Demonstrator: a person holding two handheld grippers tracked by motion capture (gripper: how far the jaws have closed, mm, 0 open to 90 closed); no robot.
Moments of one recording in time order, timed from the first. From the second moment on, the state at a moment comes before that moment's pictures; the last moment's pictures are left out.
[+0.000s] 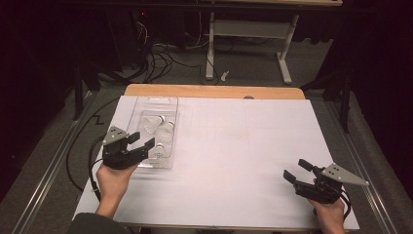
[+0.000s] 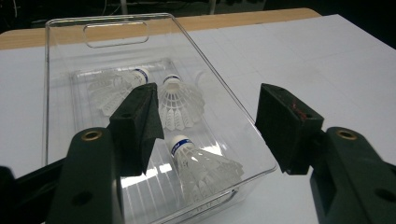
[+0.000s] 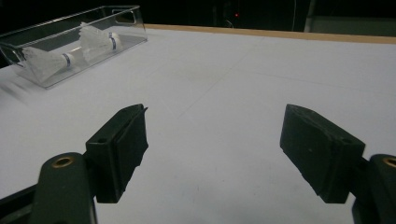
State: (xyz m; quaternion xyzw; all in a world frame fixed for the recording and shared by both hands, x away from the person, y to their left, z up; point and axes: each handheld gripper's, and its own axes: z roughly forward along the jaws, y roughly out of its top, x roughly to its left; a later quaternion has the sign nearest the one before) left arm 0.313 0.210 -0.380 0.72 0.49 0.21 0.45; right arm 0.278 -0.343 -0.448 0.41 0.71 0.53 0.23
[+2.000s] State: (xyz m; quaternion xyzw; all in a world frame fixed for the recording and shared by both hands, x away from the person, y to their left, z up) left arm 0.281 0.208 -0.399 0.71 0.47 0.21 0.48; right arm 0.278 -0.343 -0.448 0.41 0.71 0.53 0.23
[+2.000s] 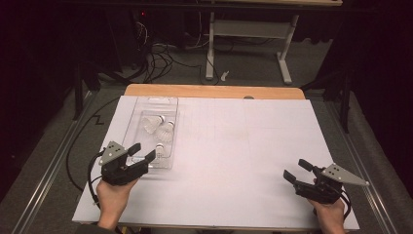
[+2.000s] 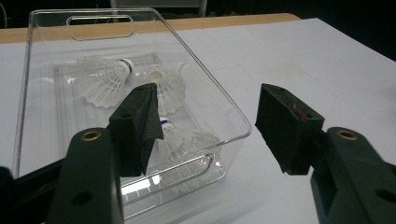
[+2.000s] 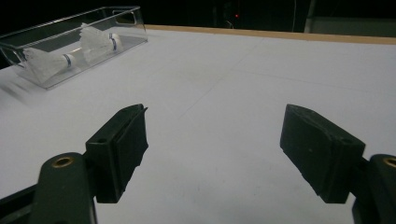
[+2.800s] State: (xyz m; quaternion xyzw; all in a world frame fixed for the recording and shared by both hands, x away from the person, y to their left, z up) left arm 0.276 0.206 -0.409 0.71 0.47 0.21 0.49; right arm 0.277 -0.343 -0.448 0.41 0.71 0.53 0.23
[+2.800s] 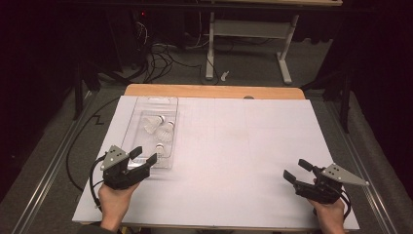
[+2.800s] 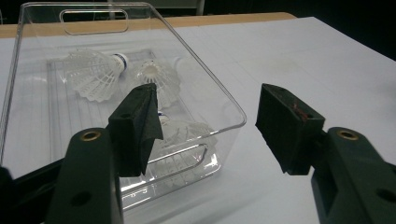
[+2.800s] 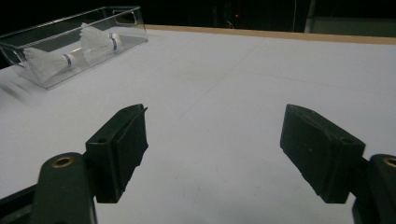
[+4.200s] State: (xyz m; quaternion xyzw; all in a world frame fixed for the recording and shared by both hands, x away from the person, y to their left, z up) left arm 0.269 0.202 -0.427 0.72 0.46 0.20 0.48; right arm 0.277 -0.343 -0.447 0.41 0.71 0.53 0.23
